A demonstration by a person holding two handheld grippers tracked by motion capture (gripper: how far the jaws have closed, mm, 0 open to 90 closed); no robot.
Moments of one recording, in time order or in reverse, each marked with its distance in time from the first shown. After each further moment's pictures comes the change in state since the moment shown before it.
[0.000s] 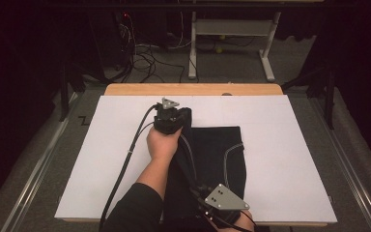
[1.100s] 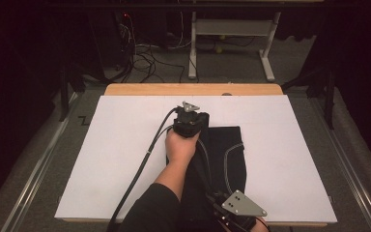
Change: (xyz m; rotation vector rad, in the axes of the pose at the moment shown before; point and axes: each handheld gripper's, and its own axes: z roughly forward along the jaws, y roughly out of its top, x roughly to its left) left arm -0.043 0.001 0.032 0.041 -0.049 0.018; right arm -0.017 -0.029 -0.023 0.043 -0.040 0.049
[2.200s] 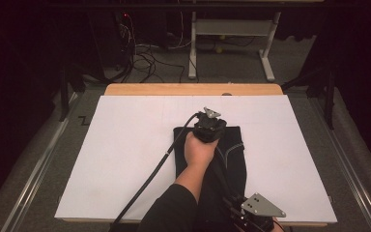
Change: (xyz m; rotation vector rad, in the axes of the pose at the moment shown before) left arm -0.042 -0.005 0.041 0.026 -0.036 0.042; right arm -0.029 -0.029 -0.019 0.082 -0.050 0.081
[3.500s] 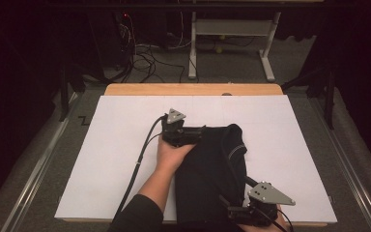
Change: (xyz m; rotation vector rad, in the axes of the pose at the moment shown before) left arm 0.066 -0.034 -0.075 -0.171 -0.041 -0.039; right arm -0.016 0.028 -0.004 -0.069 0.027 0.073
